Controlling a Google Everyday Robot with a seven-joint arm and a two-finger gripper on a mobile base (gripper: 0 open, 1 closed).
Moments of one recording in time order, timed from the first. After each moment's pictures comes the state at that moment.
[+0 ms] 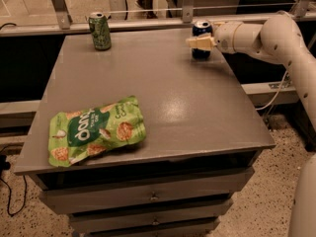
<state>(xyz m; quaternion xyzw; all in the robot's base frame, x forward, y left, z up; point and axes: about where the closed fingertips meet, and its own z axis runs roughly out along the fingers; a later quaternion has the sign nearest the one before) 0.821 -0.174 0.899 -0.36 0.70 0.16 0.60</state>
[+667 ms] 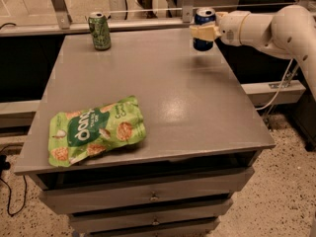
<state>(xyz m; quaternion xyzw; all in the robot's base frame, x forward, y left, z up) 0.792 -0.165 0.945 -0.35 0.68 0.19 0.61</state>
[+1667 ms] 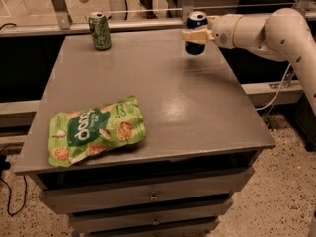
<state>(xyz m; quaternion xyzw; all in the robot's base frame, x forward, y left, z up) 0.783 -0.141 0.940 -0.36 0.67 0.22 0.61</state>
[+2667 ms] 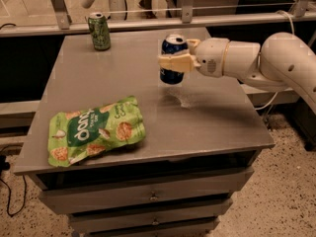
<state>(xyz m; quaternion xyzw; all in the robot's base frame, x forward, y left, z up) 0.640 -0.055 0.937 -0.38 0.64 0.34 0.57</state>
